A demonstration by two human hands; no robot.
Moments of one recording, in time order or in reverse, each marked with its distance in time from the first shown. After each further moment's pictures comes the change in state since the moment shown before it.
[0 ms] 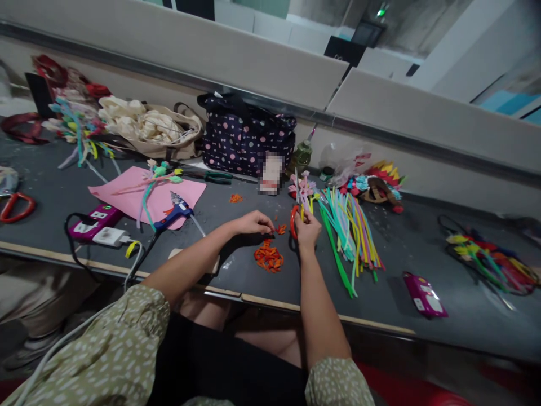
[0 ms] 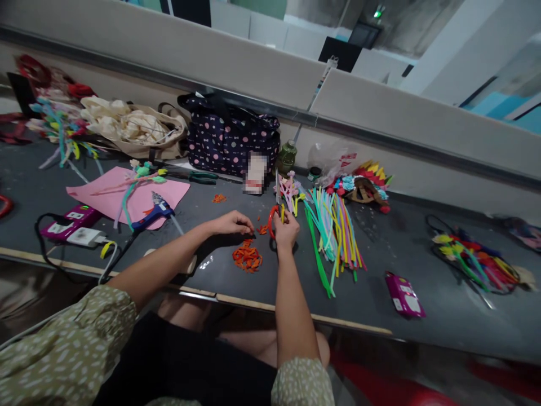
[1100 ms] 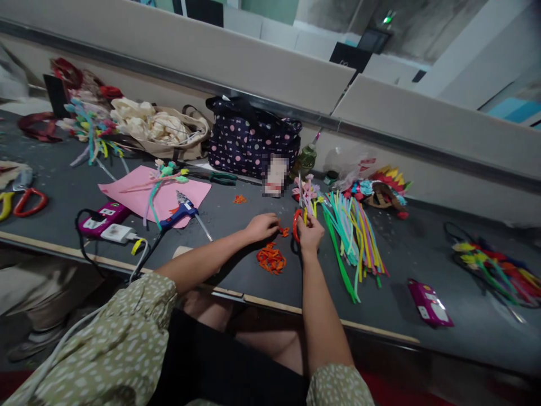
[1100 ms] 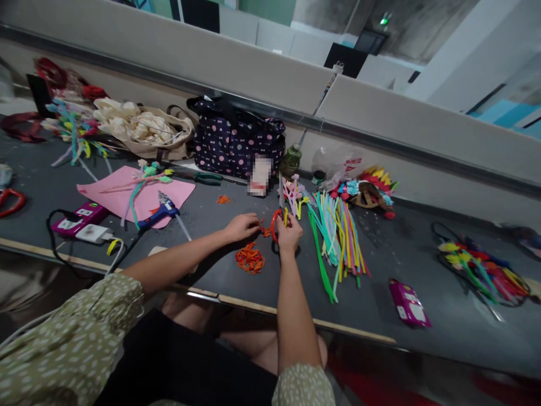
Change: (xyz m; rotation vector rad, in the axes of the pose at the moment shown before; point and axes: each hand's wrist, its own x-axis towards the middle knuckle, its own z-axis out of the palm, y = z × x) left_hand 0.015 -0.016 0.024 0.733 0.331 0.165; right_hand -0.003 0.001 -0.001 -0.006 0.010 -0.031
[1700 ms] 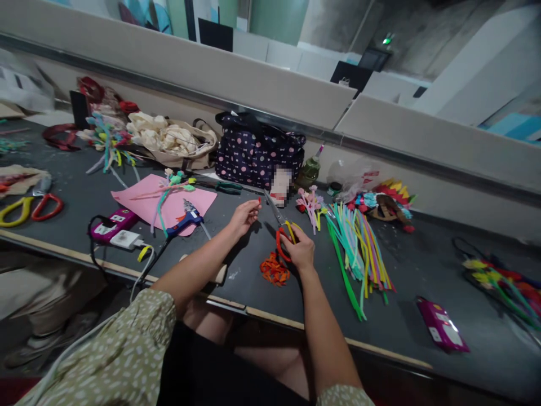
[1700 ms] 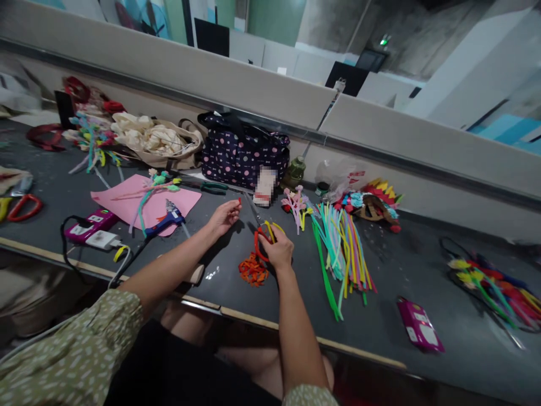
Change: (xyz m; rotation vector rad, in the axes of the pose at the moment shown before) left_hand 0.005 -0.023 -0.056 -1.500 0.611 -0.603; right_hand -0.027 -0.022 0.009 -0.218 -0.249 -0.286
